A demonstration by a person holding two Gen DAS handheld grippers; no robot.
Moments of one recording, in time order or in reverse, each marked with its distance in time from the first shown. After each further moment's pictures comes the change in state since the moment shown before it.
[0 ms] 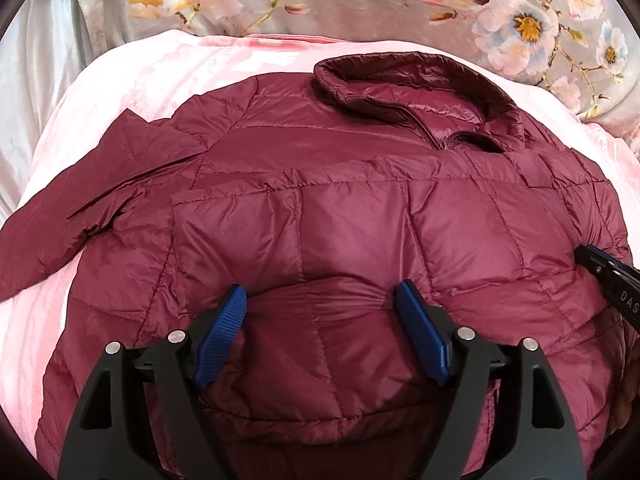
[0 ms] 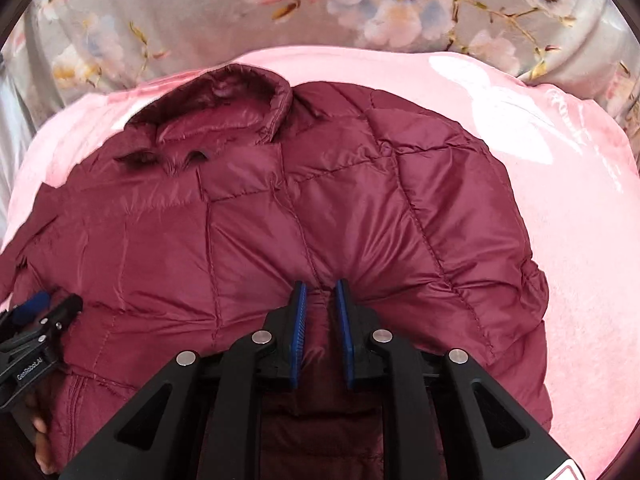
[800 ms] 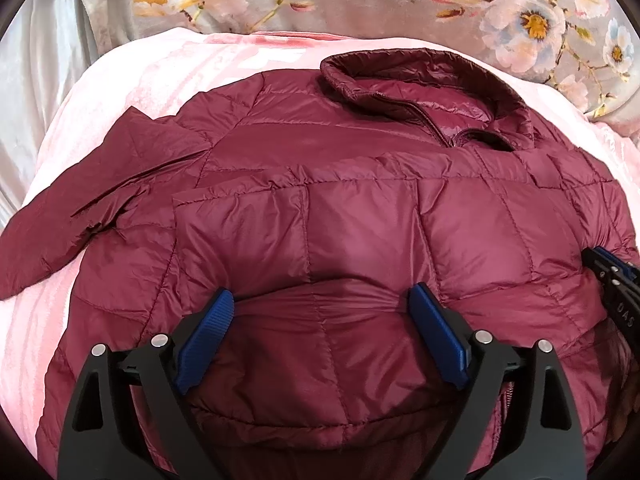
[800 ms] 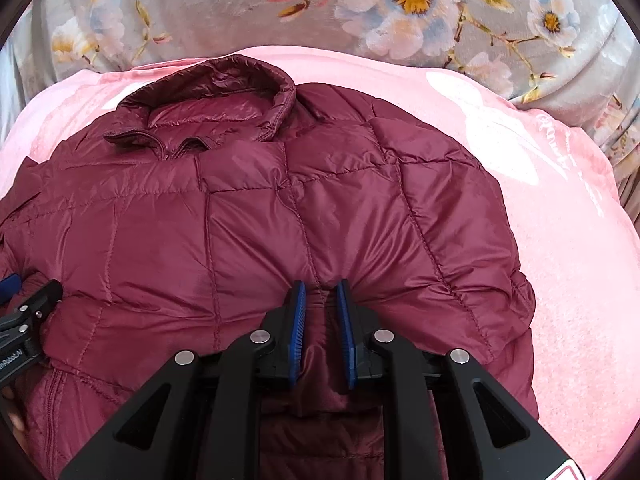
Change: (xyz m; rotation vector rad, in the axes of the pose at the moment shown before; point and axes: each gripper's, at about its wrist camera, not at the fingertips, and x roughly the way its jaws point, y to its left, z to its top) left arm 0.003 0.002 0.001 -0.018 0.010 0.009; right arm 0.002 0.022 -0.002 -0.092 -0.011 -0.137
